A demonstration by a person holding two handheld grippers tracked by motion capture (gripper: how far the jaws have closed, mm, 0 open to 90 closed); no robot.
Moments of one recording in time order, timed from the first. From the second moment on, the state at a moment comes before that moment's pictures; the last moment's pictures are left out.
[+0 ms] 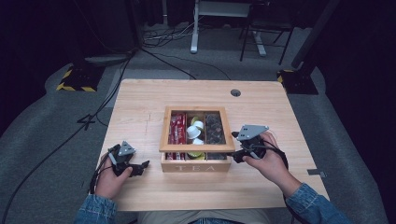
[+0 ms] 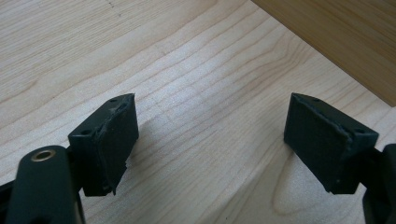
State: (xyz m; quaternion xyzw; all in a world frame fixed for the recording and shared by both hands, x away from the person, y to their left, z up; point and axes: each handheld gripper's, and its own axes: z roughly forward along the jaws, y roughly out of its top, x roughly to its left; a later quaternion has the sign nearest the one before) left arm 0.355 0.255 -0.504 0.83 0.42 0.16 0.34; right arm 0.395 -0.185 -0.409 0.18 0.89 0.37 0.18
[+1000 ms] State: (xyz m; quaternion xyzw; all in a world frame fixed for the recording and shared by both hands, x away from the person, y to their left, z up) left arm 0.355 0.255 -0.504 0.83 0.42 0.16 0.34; right arm 0.391 -0.183 -0.416 0.17 0.92 0.34 0.14
